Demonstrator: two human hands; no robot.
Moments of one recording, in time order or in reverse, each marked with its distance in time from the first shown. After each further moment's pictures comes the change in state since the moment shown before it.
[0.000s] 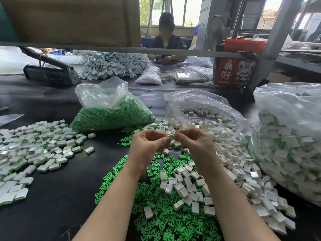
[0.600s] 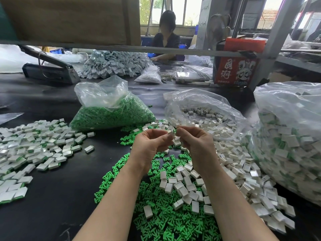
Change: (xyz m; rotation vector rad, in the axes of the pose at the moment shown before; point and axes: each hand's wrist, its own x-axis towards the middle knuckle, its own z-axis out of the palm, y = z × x) left_hand 0.001 0.000 0.005 -0.165 -0.014 -0.137; right_hand 0.001 0.000 0.000 0.237 -0.011 0.104
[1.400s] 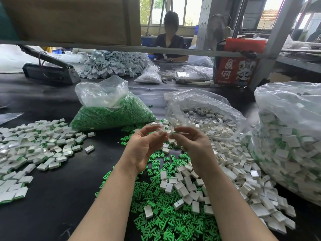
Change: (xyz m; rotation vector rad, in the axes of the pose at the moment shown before) left_hand -0.003 0.014 -0.009 -0.226 -0.014 -0.117; right_hand -0.005 0.000 0.002 -0.079 -0.071 0.017
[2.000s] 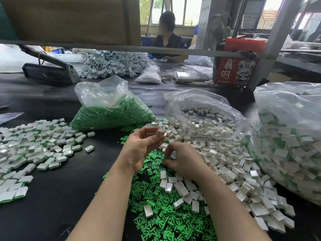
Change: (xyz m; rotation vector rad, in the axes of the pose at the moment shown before) left_hand 0.003 0.000 -0.009 0.018 -0.006 0.027; right_hand 0.003 0.016 0.010 -1.226 -0.294 -0.052
